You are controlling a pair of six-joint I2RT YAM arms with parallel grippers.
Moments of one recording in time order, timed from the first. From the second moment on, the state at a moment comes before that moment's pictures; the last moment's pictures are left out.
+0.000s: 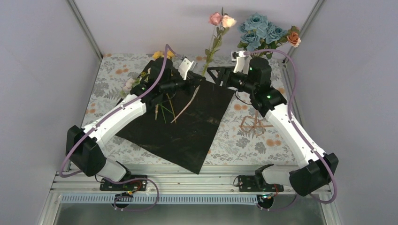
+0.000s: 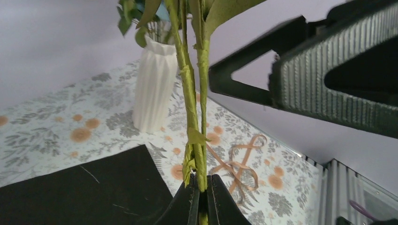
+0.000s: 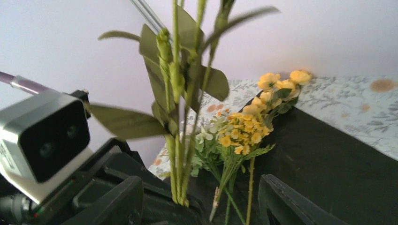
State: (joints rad) left arm -0.62 1.48 1.33 -0.13 0.45 -0.19; right arm 0.42 1.26 1.26 -0.23 -0.45 0.51
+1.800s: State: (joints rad) left arm -0.64 1.13 1.24 -0.54 -0.08 0.01; right arm 0.47 1.45 1.82 -0.32 0.66 -0.01
